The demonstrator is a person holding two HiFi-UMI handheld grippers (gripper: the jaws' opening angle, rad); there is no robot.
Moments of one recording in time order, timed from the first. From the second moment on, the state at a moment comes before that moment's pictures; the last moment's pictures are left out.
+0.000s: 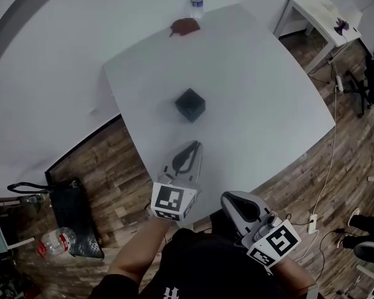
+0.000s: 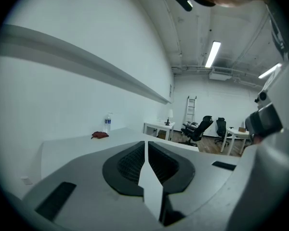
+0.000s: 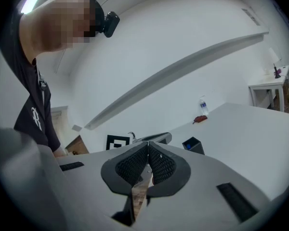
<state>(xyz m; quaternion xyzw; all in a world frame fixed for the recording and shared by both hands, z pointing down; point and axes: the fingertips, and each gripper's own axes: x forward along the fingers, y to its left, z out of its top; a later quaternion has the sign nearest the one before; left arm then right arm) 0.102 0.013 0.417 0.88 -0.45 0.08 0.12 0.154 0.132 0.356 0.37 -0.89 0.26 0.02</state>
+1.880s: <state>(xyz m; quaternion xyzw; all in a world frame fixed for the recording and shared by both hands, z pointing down) 0.089 -0.126 0.569 0.78 -0.56 0.27 -0.01 0.209 0.073 0.428 0.39 -0.85 0.36 0.04</state>
